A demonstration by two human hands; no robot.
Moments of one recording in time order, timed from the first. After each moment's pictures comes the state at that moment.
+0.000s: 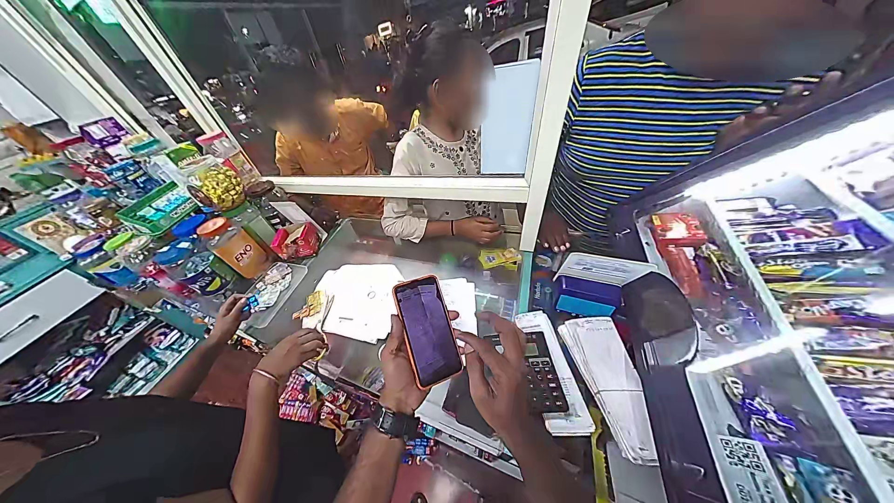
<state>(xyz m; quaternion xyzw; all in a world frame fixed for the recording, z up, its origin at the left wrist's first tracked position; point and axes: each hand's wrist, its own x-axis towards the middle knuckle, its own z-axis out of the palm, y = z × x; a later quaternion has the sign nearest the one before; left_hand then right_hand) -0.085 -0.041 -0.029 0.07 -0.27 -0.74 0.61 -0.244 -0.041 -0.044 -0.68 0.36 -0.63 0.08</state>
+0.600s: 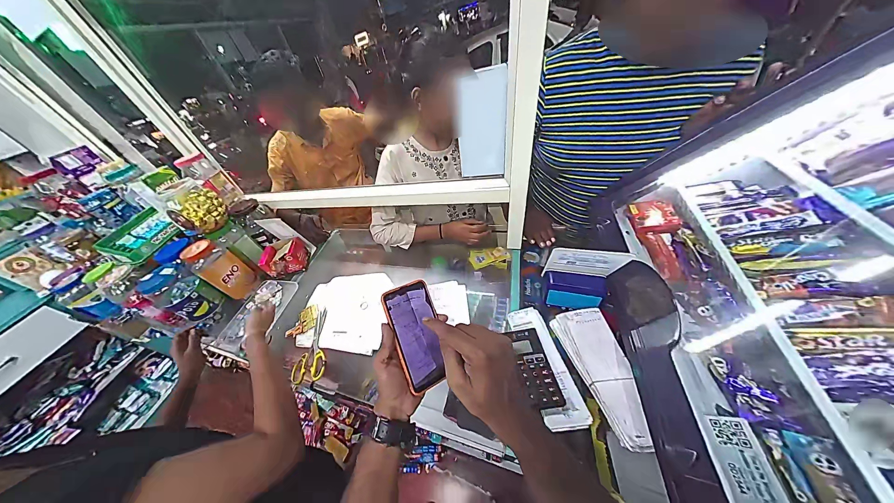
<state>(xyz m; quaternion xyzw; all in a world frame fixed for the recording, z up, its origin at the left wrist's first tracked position) -0.089 -0.040 -0.018 0.12 -0.23 -0.72 0.65 -0.236 -0.044 0.014 -0.73 0.38 -0.57 0.03</state>
